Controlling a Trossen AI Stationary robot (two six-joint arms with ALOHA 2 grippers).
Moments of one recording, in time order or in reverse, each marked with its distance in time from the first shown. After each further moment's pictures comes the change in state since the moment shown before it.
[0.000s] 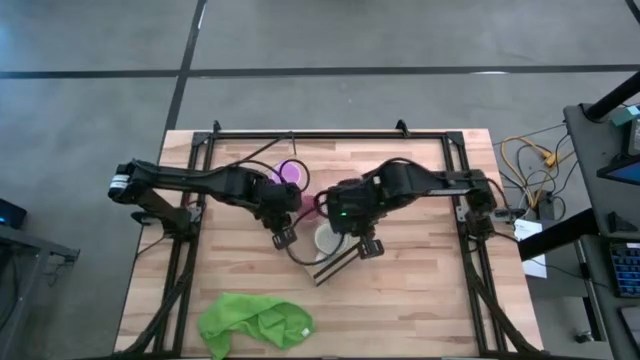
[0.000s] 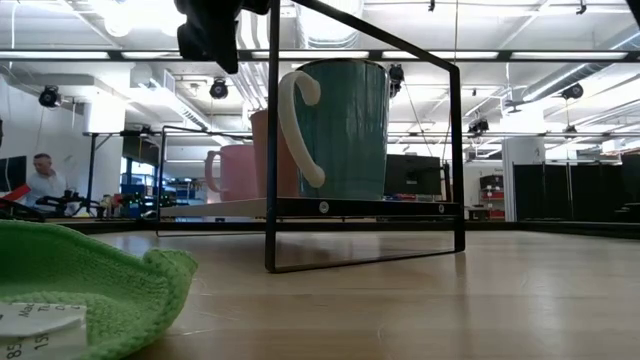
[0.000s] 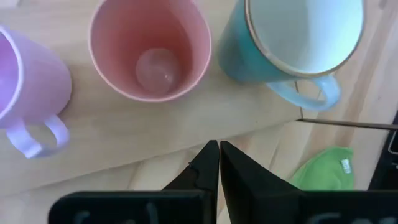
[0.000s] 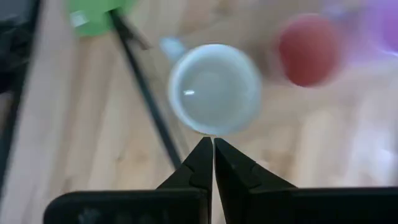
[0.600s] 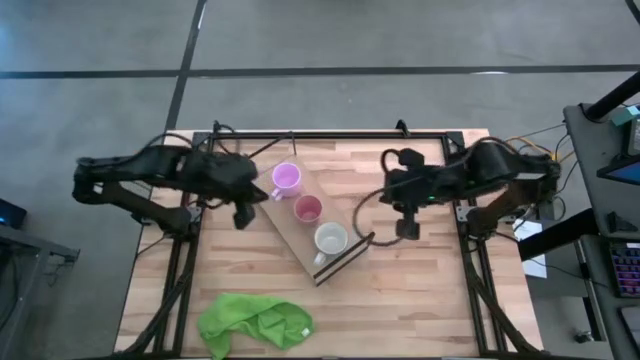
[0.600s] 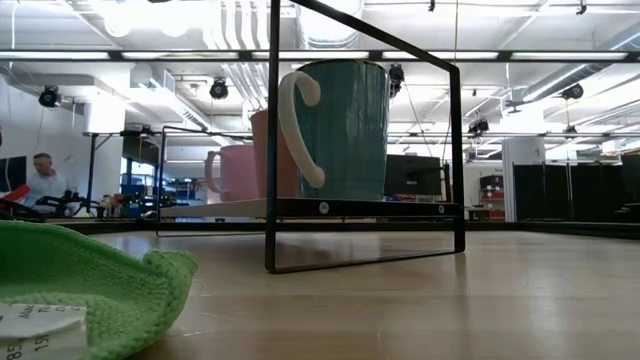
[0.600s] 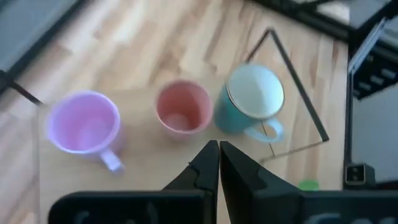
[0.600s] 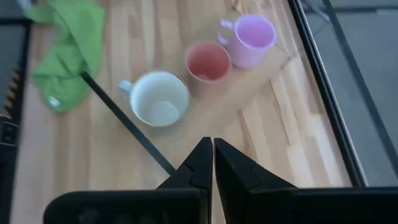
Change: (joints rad) left arm -0.001 -0.349 0.010 0.010 -0.129 0.059; right arm 0.084 -0.425 -0.257 0.111 0.330 0.356
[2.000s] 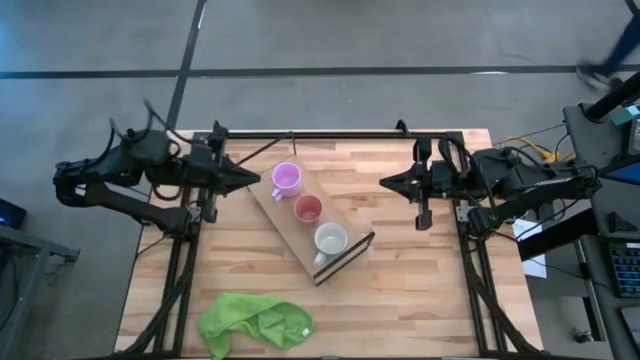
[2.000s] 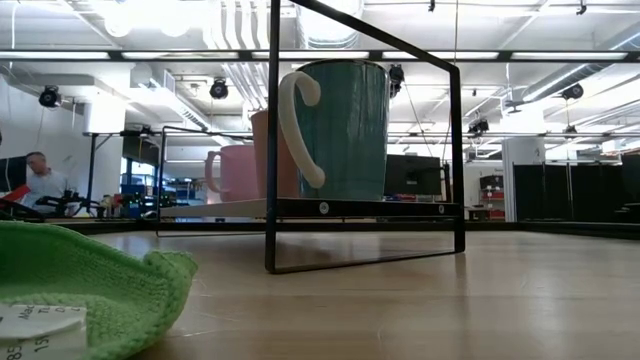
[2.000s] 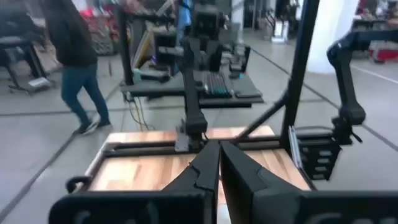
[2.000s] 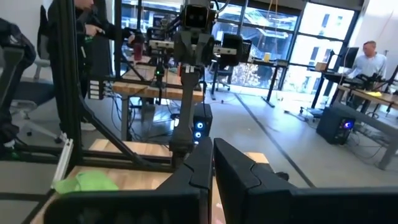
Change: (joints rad) left arm -0.001 -0.238 -0.120 0.581 0.091 0.472; right arm -0.049 -0.566 -0.903 1.306 -0.056 -0.381
